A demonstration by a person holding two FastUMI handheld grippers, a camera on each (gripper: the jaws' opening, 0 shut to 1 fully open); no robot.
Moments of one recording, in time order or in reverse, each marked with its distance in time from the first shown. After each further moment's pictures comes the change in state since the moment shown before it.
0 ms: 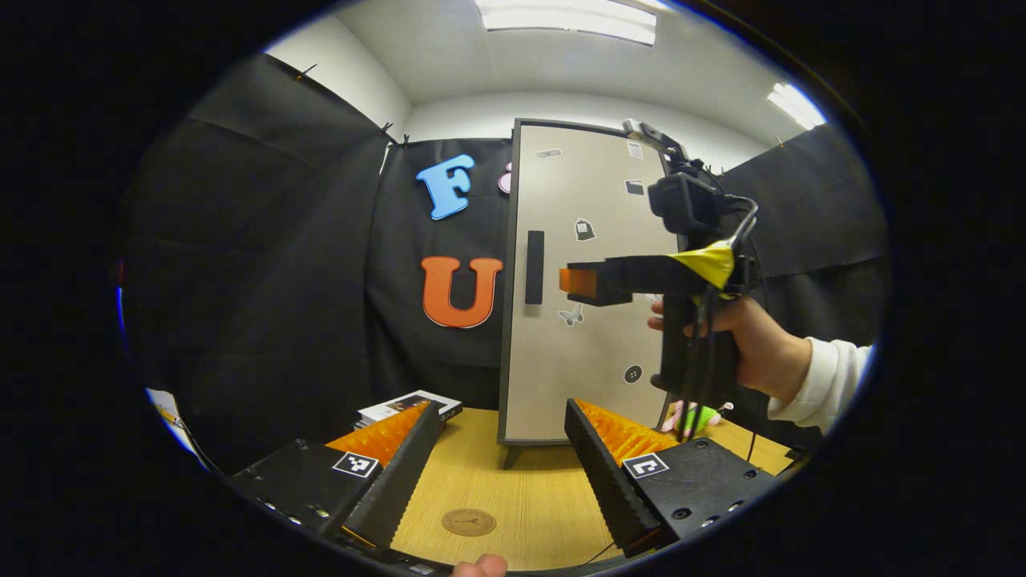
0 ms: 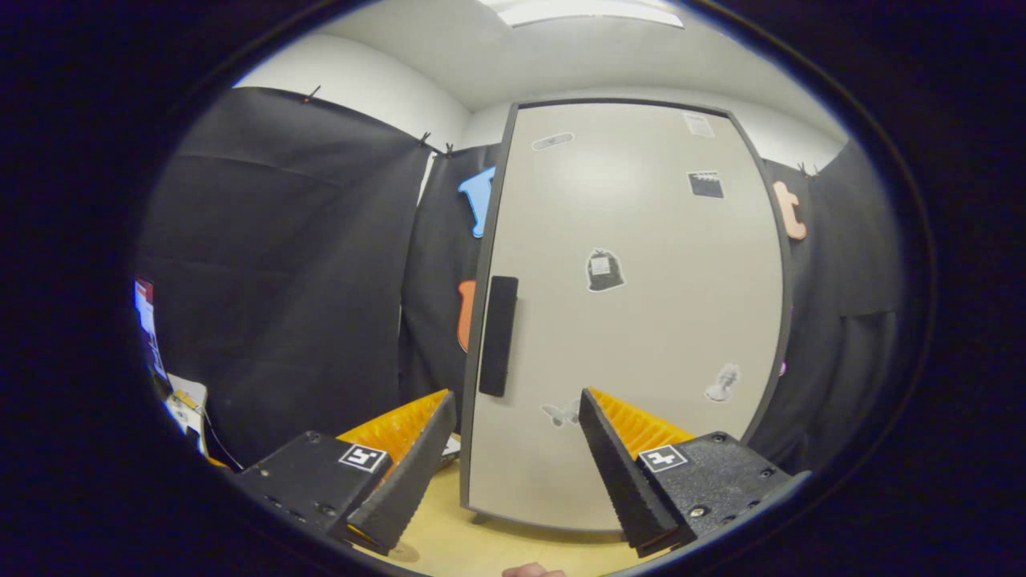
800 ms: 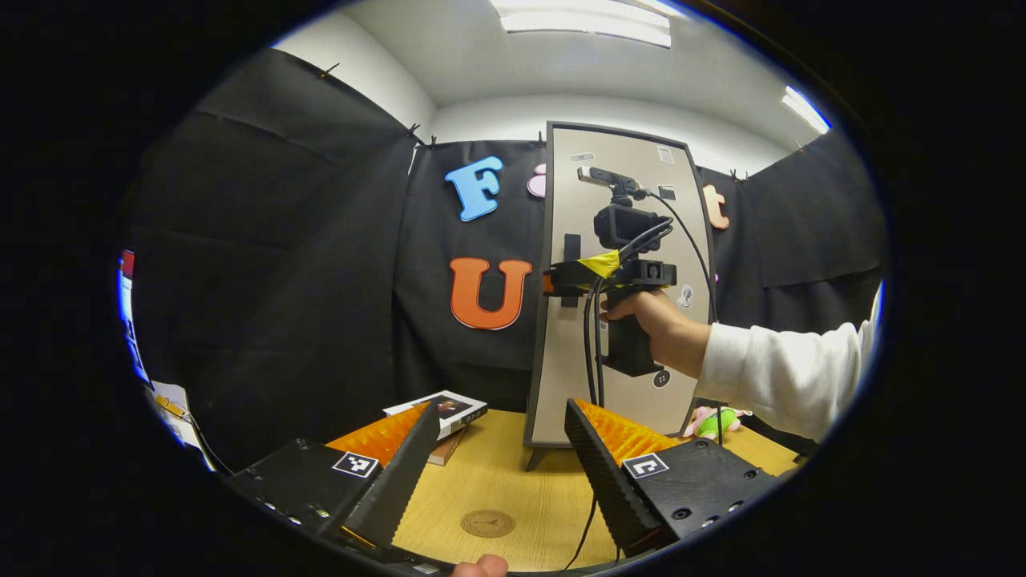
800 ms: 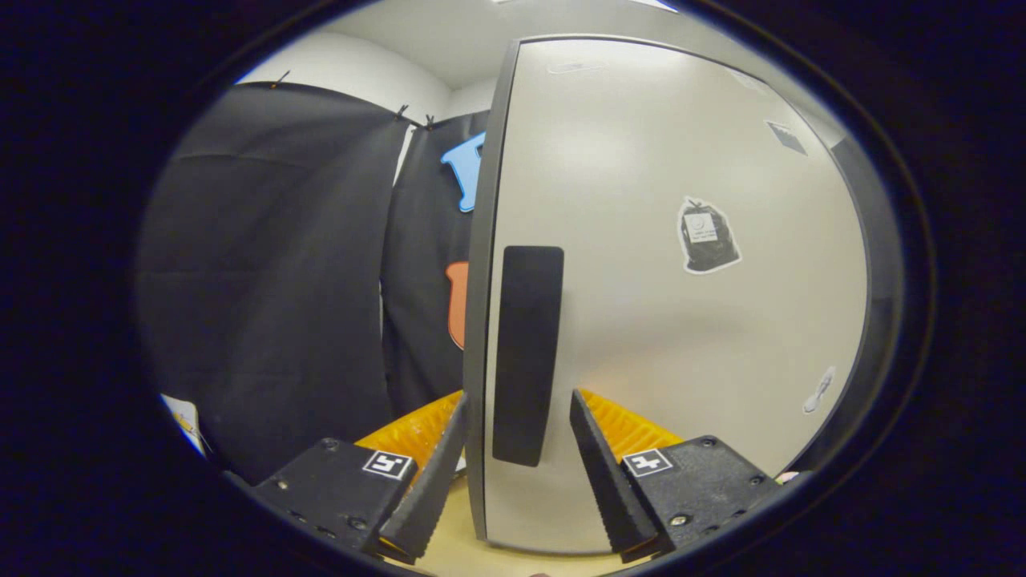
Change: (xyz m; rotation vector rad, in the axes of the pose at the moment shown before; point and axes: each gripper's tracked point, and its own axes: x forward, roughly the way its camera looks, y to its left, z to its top) left arm 0.002 0.032 -0.001 -0.022 -0.001 0.086; right arm 0.117 0.015 -0.010 0.063 0.097 -0.064
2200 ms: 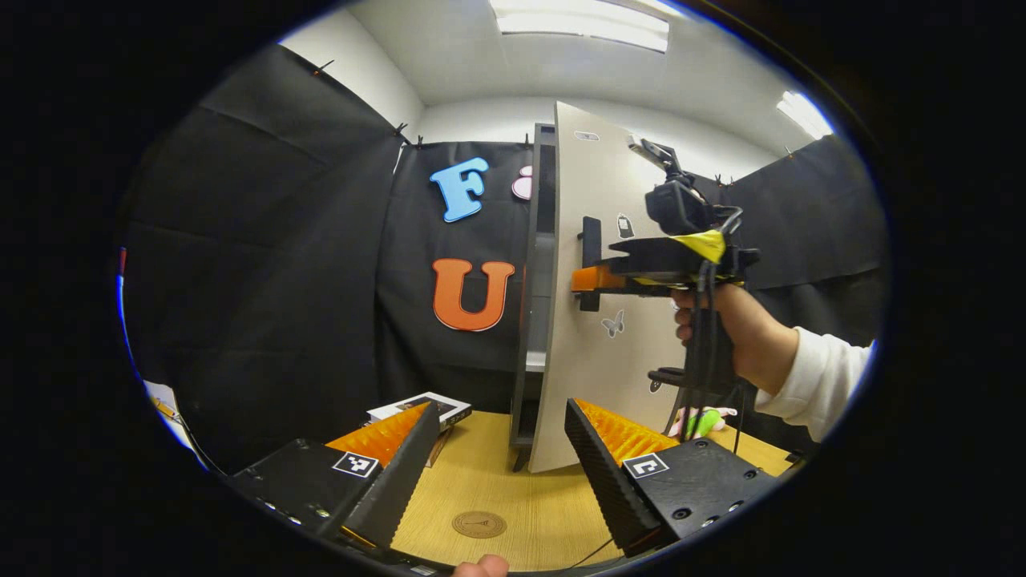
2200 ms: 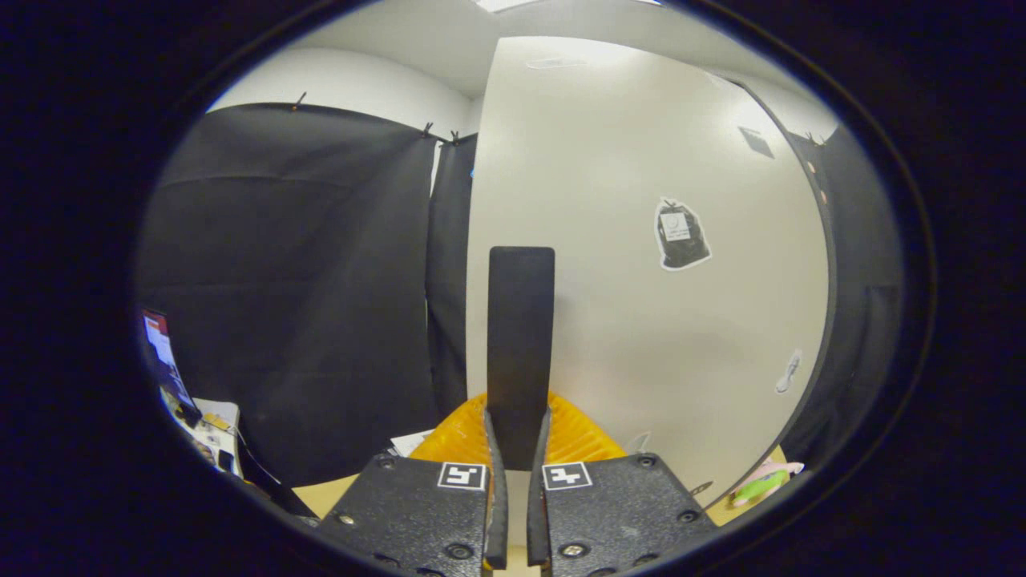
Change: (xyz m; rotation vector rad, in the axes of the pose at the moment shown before) left arm -0.004 -0.011 0.004 -0.002 -0.016 -0.082; right arm -0.097 0.011 0.005 0.036 -0.001 0.163
